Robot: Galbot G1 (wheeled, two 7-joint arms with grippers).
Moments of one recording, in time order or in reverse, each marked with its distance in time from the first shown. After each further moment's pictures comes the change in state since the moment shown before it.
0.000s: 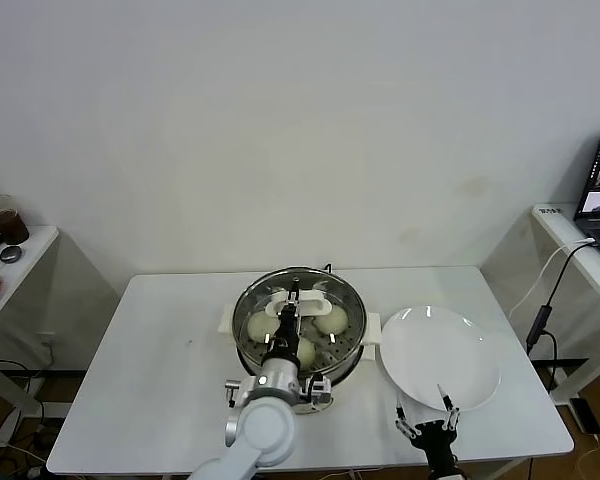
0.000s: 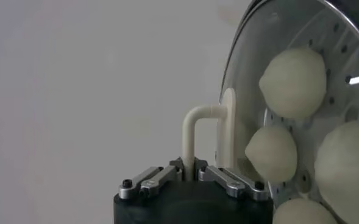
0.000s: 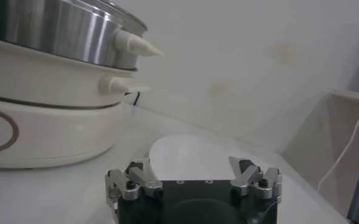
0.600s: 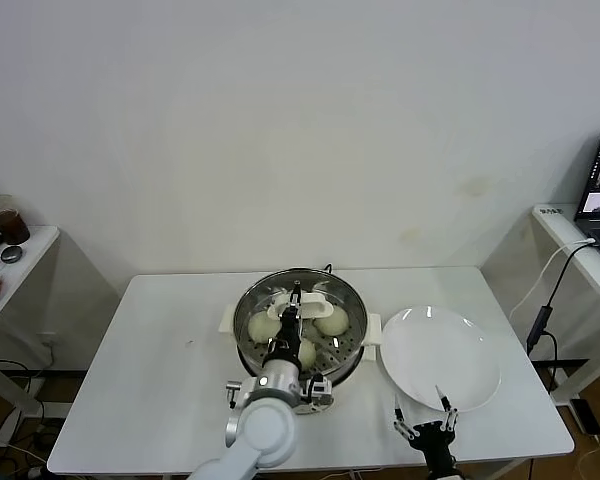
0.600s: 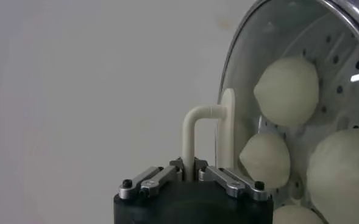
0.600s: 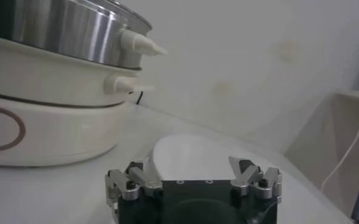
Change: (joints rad) left arm -0.001 0.006 0.010 0.001 -0.024 -0.007 0.011; right arm -0.002 0.000 -0.006 -0.002 -0.006 -0.002 -0.001
